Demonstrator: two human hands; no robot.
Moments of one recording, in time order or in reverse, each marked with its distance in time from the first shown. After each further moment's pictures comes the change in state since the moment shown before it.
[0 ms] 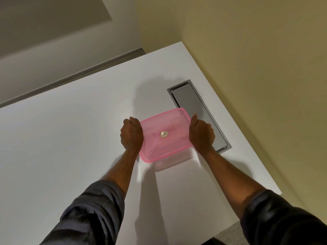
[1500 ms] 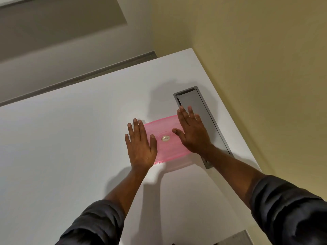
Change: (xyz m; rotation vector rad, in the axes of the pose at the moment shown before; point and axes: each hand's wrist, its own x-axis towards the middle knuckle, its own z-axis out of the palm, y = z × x) left_hand -0.060 -0.039 0.009 0.412 0.009 0.478; right_hand 0.029 0.011 0.017 -0.181 -0.151 -0.850
